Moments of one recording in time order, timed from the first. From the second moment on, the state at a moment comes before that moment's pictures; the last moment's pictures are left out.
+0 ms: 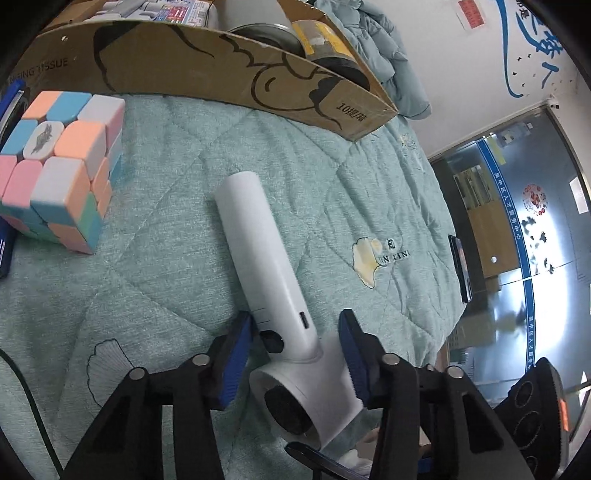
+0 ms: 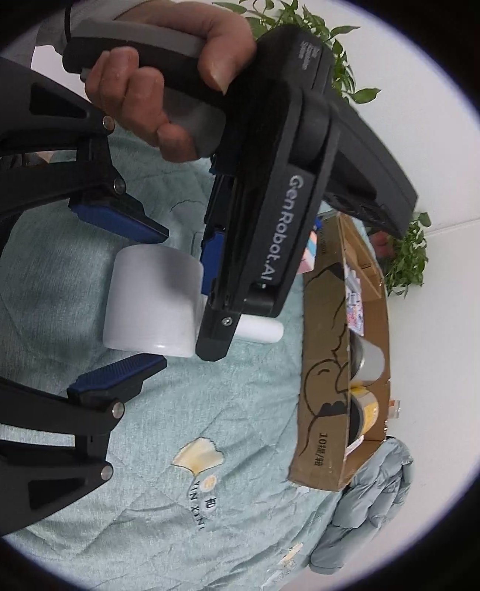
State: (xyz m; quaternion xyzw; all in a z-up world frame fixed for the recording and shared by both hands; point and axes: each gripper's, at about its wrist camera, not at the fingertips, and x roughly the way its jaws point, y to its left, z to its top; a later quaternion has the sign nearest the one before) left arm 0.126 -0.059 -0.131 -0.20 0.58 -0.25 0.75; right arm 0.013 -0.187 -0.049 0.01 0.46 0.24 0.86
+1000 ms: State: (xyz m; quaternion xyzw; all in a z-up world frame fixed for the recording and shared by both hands) left arm 0.195 -0.014 0.029 -0.14 0.42 -0.25 0.86; right arm 0.080 -0.151 0.026 0.01 0.30 0.26 0.92
